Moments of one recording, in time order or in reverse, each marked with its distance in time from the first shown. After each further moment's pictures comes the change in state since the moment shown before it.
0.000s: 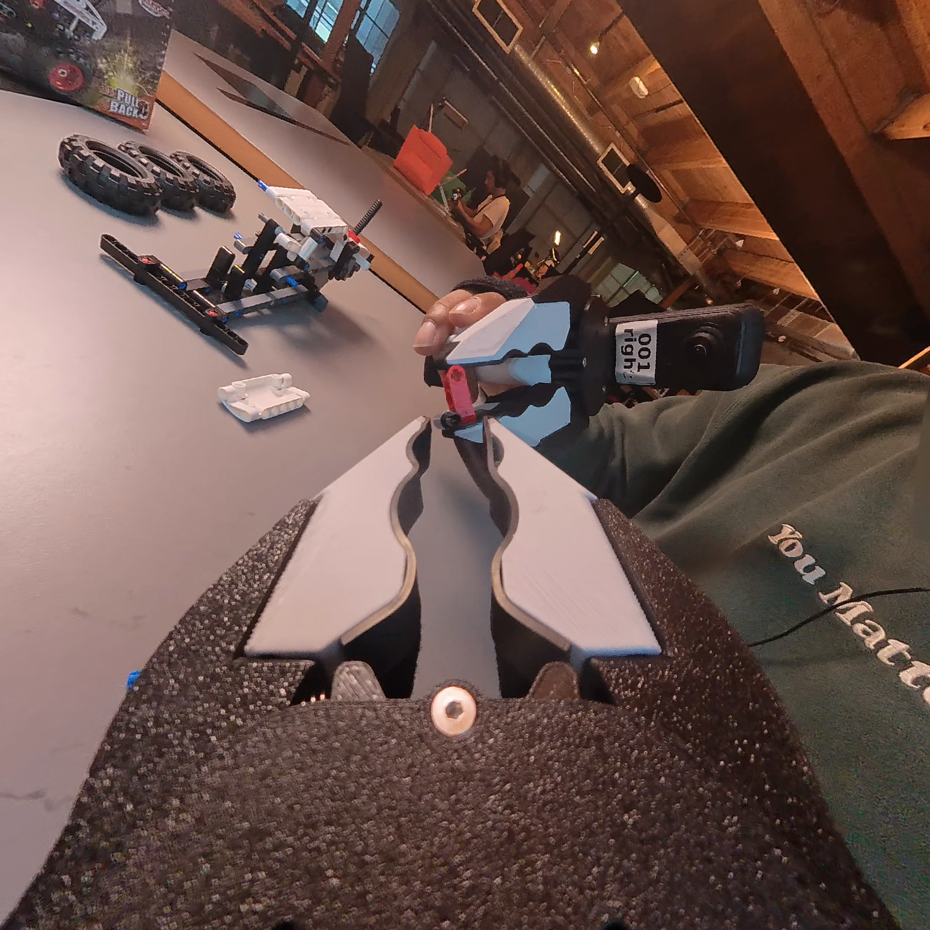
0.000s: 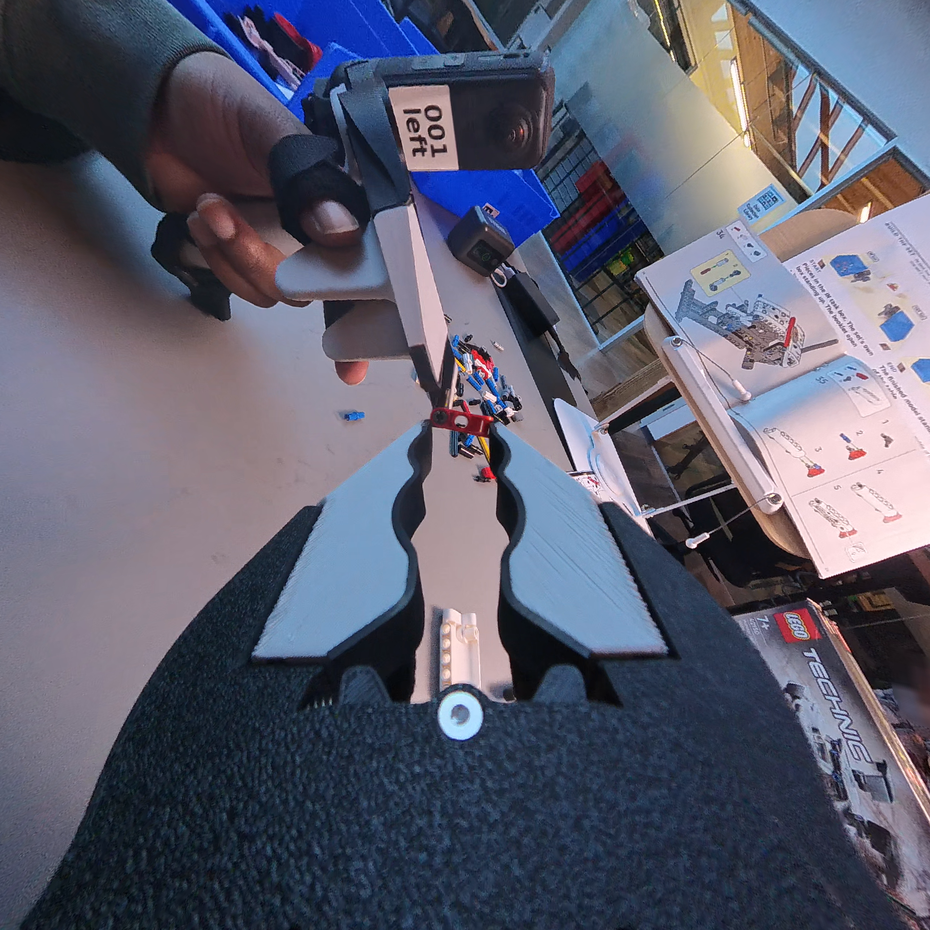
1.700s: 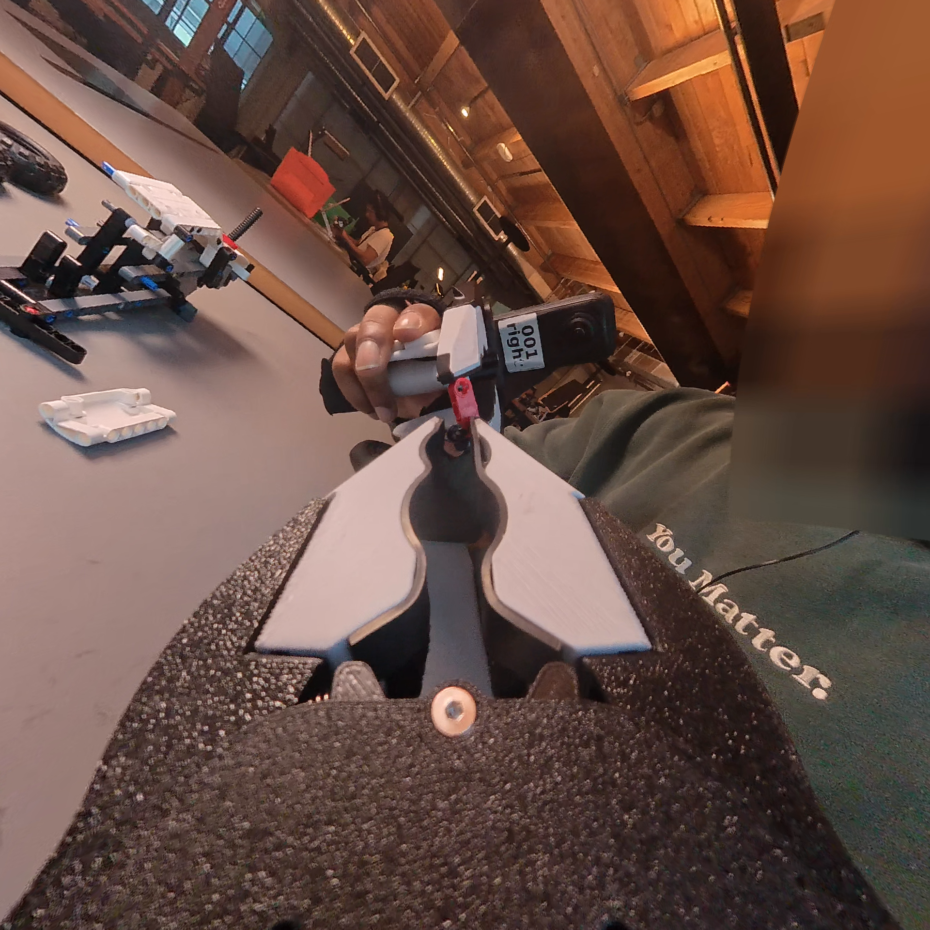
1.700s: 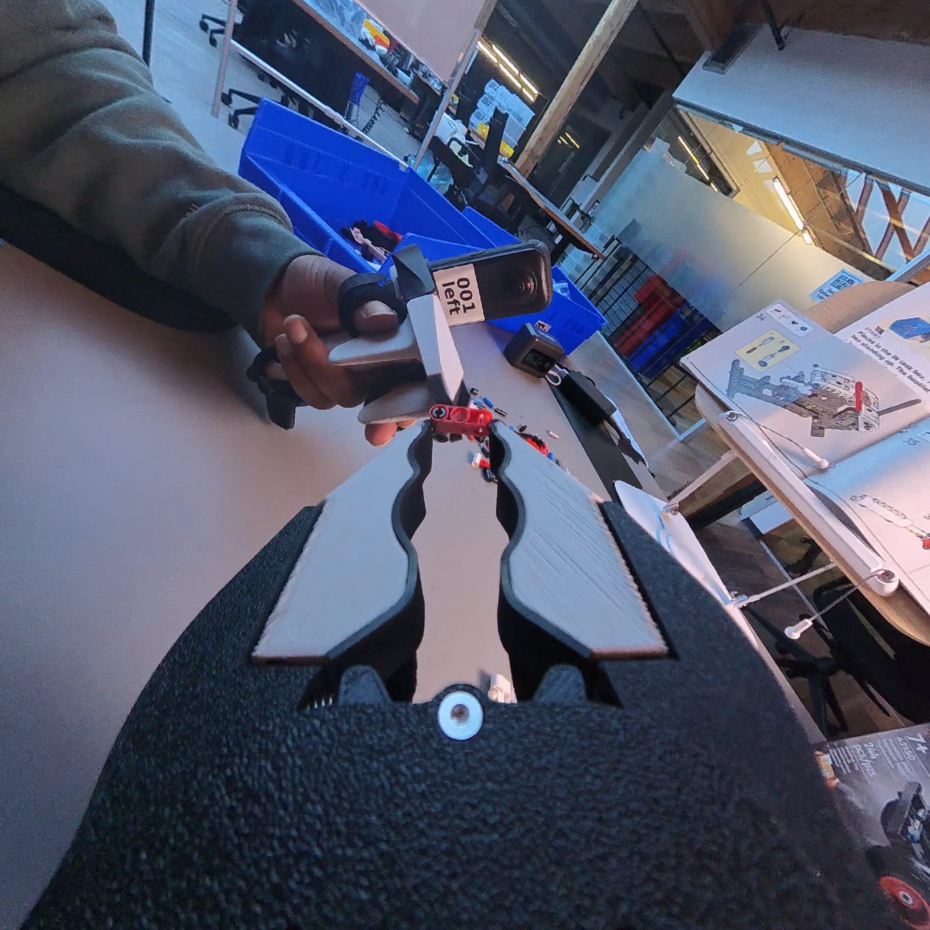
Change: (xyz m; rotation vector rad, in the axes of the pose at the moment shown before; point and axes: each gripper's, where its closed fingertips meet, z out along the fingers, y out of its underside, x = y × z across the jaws) left arm 0.035 -0.003 0.005 0.064 0.247 -0.109; right arm -0.004 -0.032 -0.023 0.256 -0.149 0.137
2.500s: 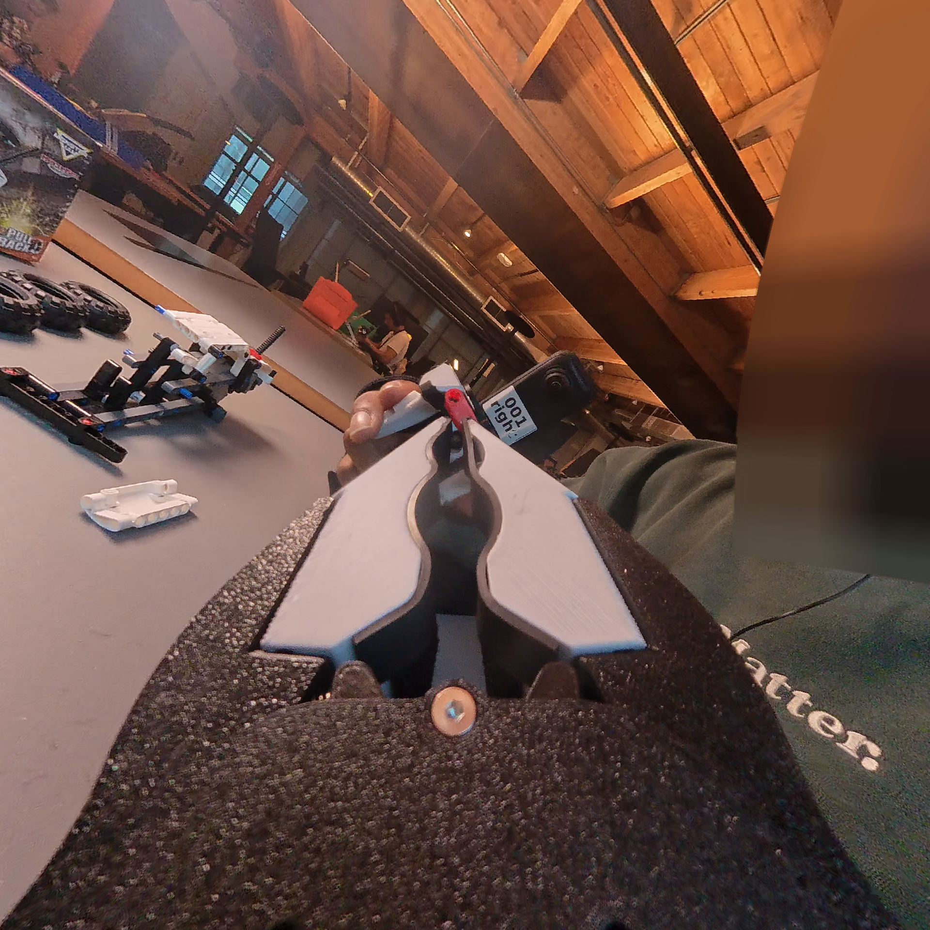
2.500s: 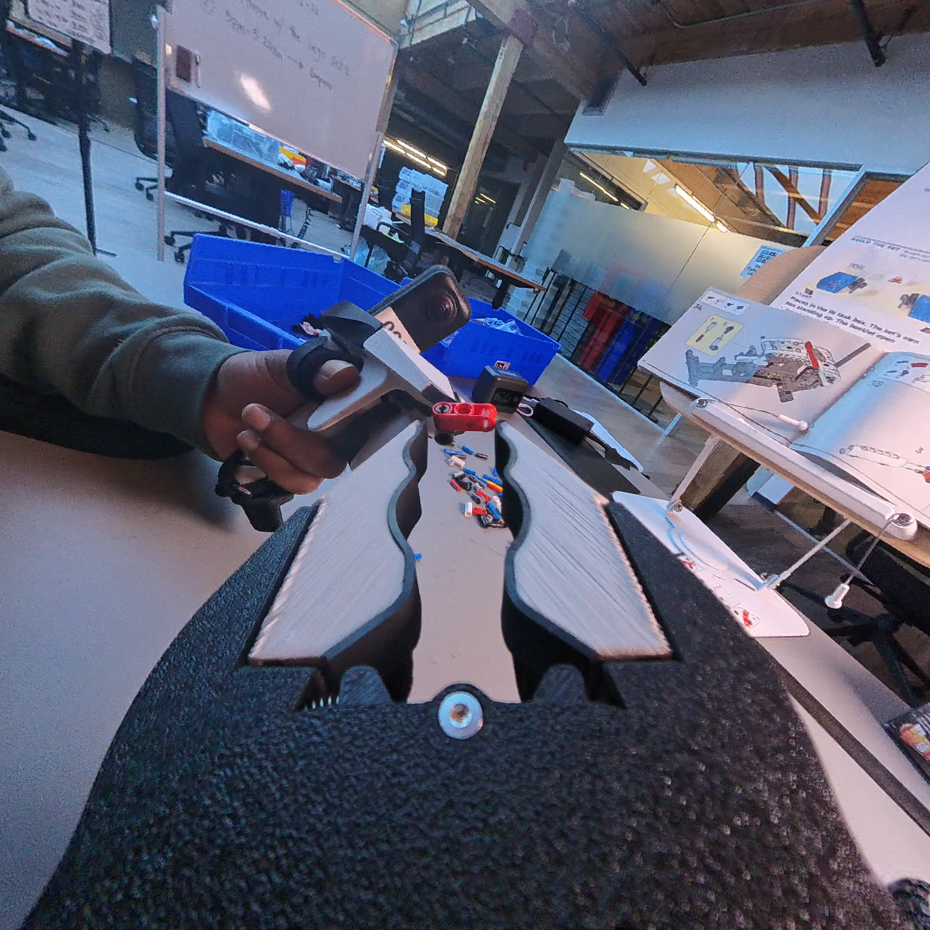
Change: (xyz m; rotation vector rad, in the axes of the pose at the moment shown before) left arm 0.014 -0.028 -0.005 0.200 -0.011 0.094; right arm 0.018 -0.017 0.010 0.120 0.147 0.208
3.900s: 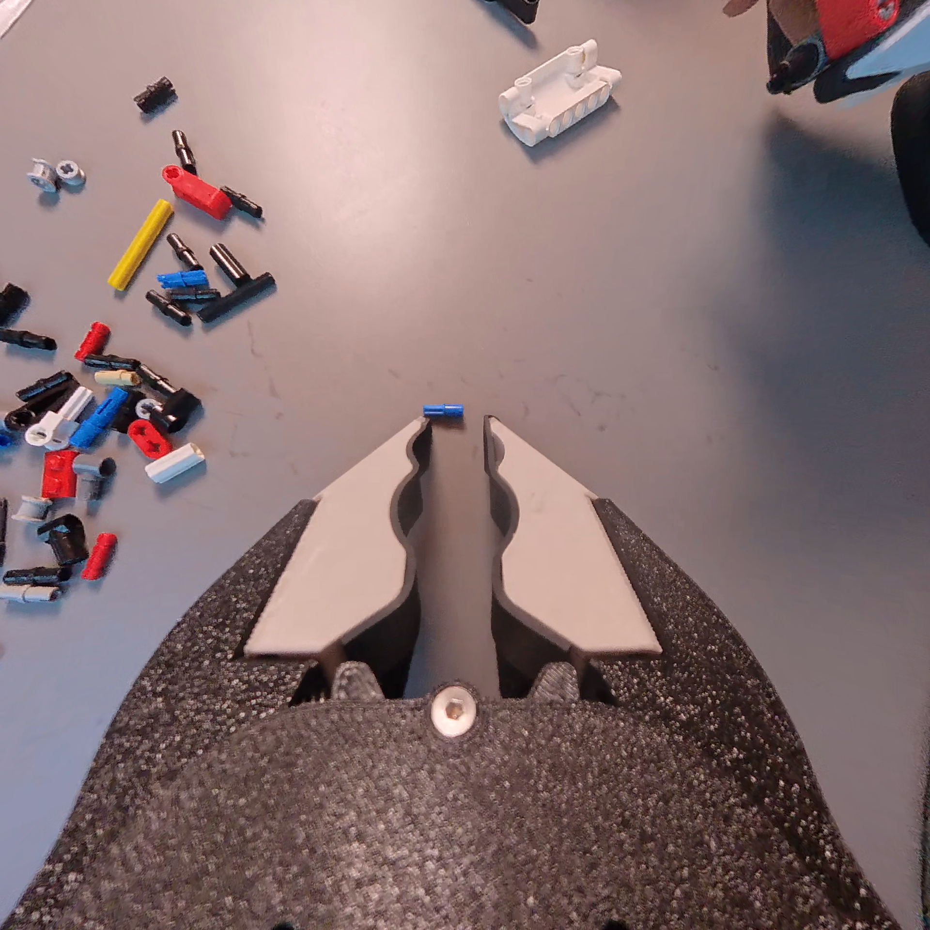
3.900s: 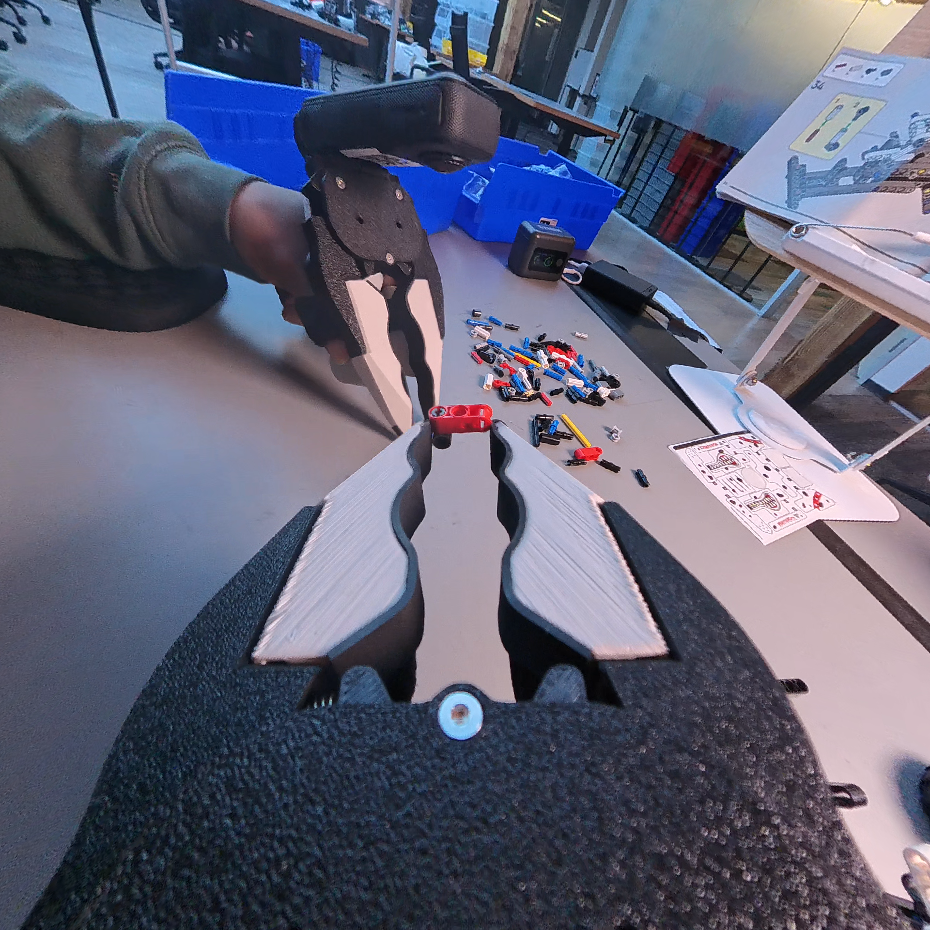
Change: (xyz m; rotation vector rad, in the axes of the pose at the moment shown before) left arm -0.130 0.066 -0.108 -0.872 -0.864 0.366; right arm 0.013 0.074 -0.014 -0.243 -0.116 0.108
